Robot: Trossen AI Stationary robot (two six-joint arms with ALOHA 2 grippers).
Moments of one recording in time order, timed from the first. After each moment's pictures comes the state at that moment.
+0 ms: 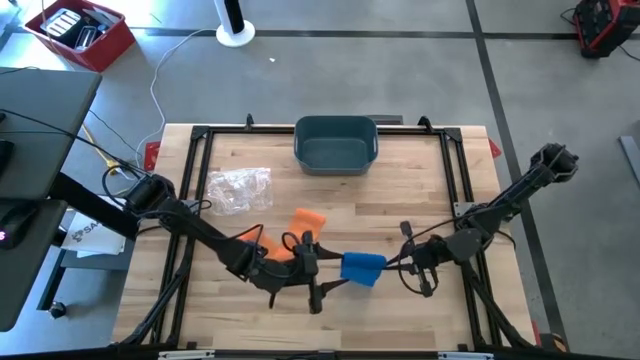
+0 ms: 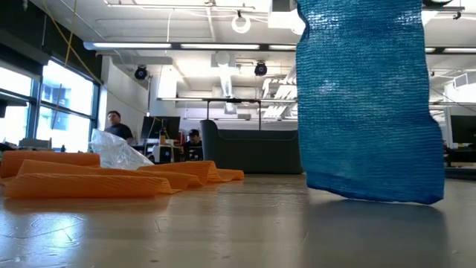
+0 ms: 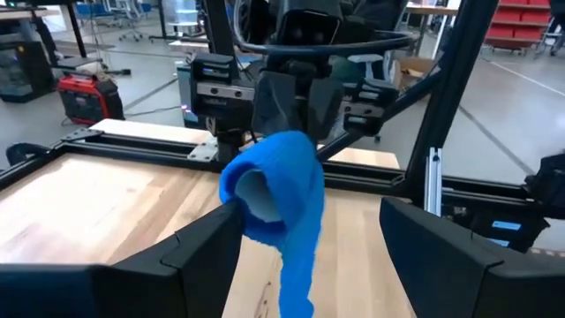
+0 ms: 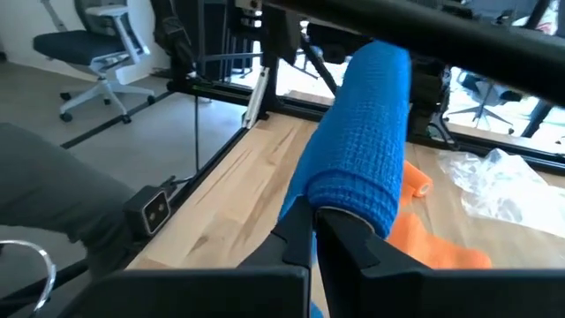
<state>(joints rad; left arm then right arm) -0.53 1.76 1.22 0.37 -0.67 -0.18 0.66 1.05 0.52 0.31 0.39 -0.03</state>
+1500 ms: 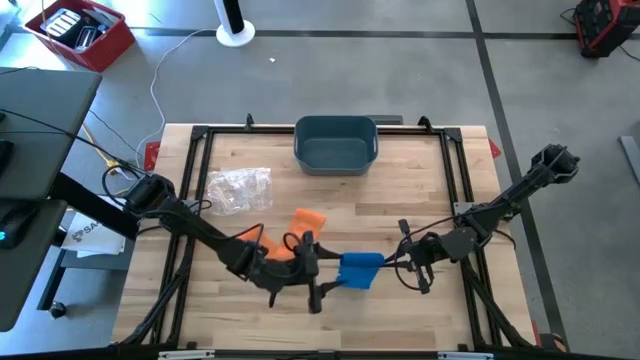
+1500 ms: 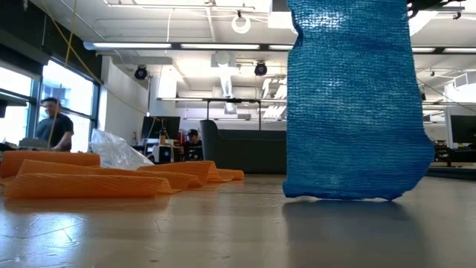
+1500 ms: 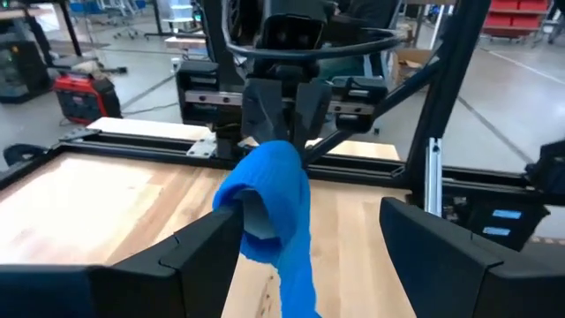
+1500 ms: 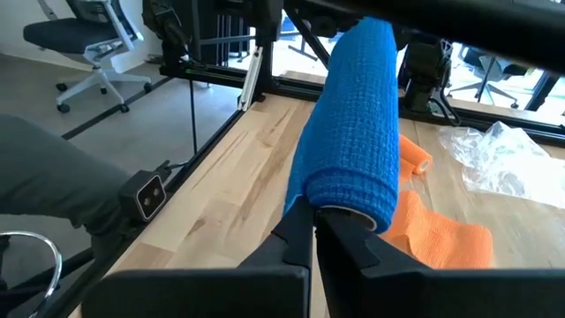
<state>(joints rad) -0.54 1.75 1.22 0.34 -0.66 -0.18 0.63 1.05 0.52 0.25 0.37 0.02</state>
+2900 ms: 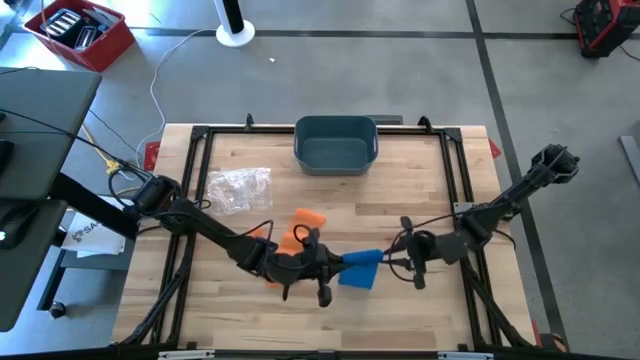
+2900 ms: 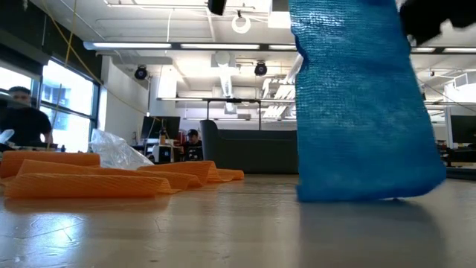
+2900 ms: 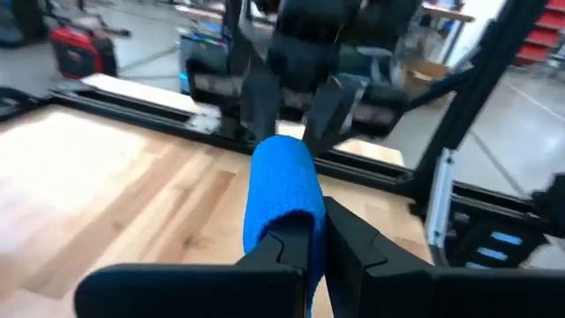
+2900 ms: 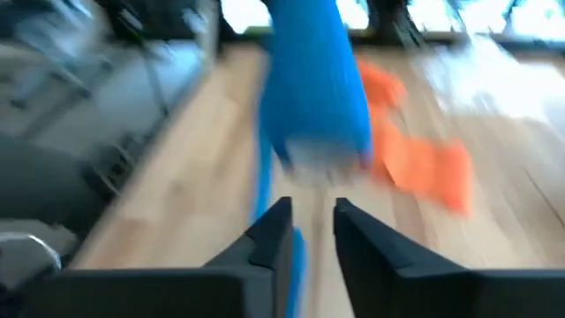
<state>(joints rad) -0.49 1.80 1.22 0.37 -0.62 -0.33 0.63 1.05 0.52 0.06 0.45 0.24</state>
